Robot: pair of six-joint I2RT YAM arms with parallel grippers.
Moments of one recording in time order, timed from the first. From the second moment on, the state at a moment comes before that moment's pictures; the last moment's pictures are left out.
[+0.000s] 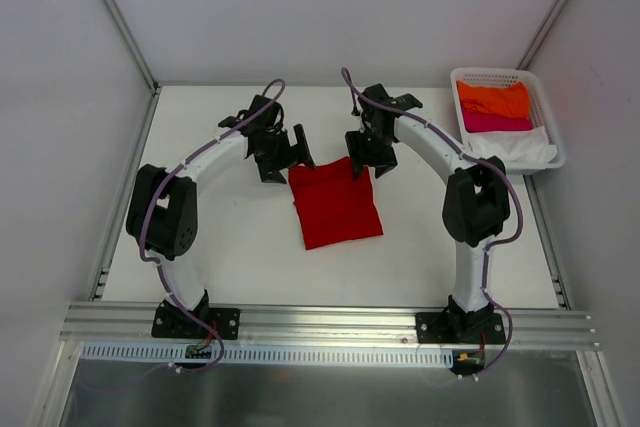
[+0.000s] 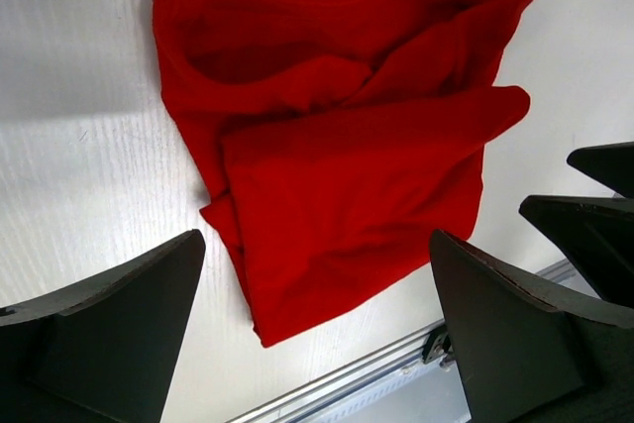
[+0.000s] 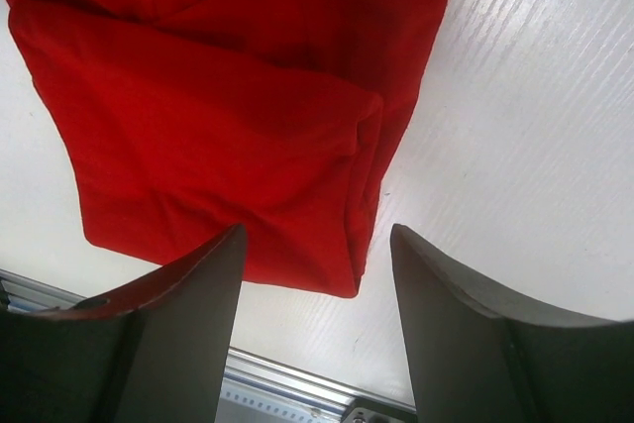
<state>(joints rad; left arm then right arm) -0.39 1.79 1.38 -0.64 0.31 -0.69 0.49 2.01 1.79 -1.09 -0.12 0.23</state>
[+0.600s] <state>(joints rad) -0.41 1.90 1.35 -0.58 0.39 -0.70 0.48 2.06 1.79 -1.09 -0.15 0.21</state>
